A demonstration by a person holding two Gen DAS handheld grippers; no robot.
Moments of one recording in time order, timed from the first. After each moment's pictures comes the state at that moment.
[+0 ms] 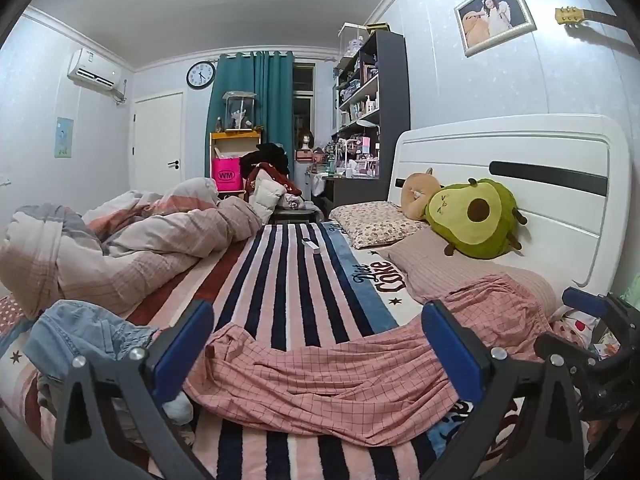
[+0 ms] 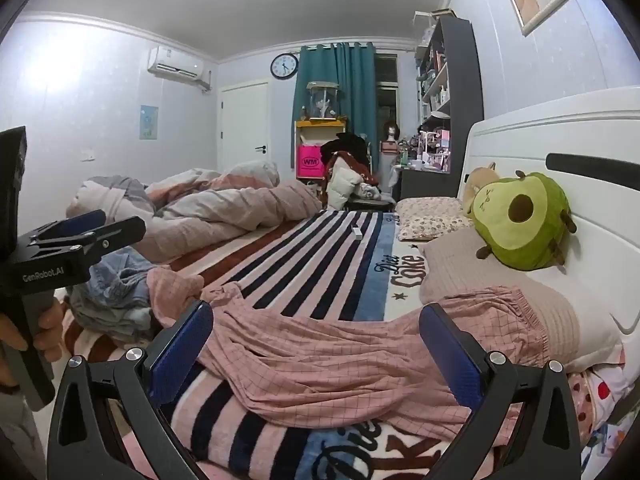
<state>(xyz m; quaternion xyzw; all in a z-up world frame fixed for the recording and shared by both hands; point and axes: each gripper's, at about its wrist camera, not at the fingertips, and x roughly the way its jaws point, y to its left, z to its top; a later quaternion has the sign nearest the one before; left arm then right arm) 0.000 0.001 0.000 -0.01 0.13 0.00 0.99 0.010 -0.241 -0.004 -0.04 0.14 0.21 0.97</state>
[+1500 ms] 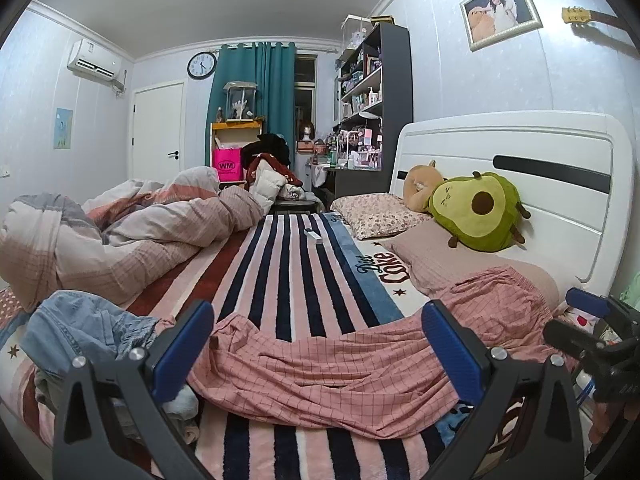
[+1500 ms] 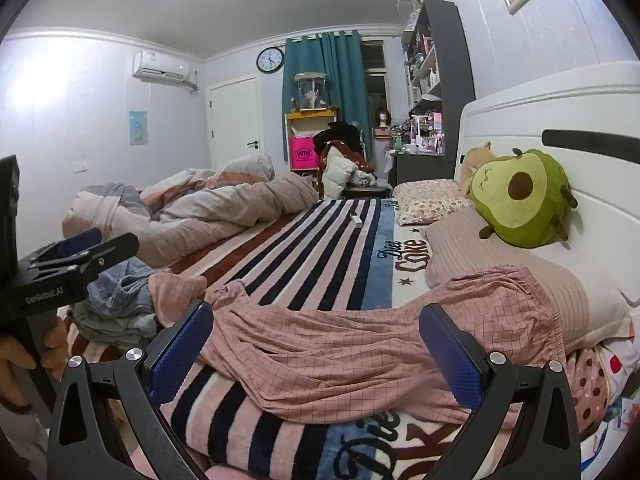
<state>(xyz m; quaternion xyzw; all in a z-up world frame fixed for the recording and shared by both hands) 0.007 0.007 -0.013 -0.01 0.14 0.01 0.99 0.020 -0.240 -0.009 0.00 0.17 0.20 0.97</state>
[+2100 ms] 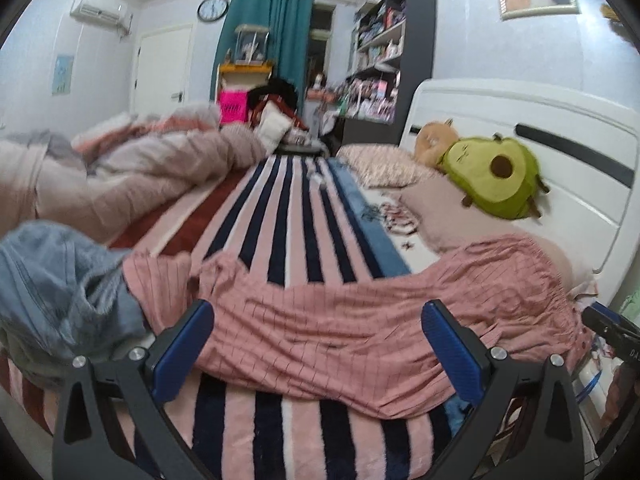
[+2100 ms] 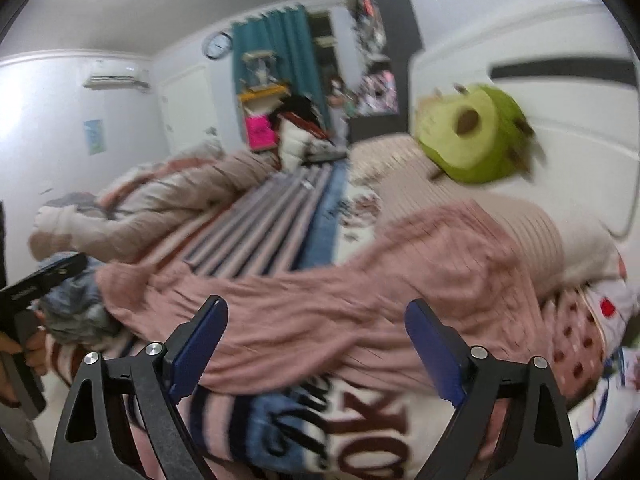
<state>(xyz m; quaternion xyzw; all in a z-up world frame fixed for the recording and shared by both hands) 0.069 0.021 -0.075 -0.05 0.22 0.01 0.97 0.070 -0.346 -0.077 0.06 0.25 0.12 0.96</state>
